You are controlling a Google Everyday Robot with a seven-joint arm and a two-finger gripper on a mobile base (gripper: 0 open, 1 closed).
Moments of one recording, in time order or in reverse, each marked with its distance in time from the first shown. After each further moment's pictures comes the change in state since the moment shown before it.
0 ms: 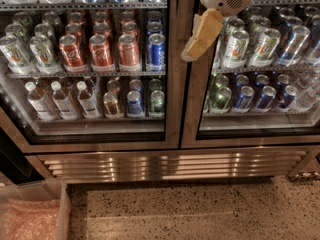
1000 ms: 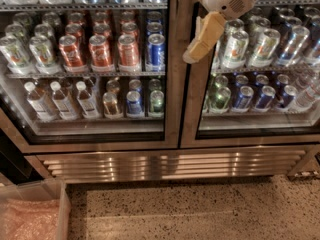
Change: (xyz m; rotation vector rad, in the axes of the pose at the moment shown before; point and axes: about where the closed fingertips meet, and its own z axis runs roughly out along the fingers) arm 0.003 0.003 0.002 -0.049 -0.072 -0.004
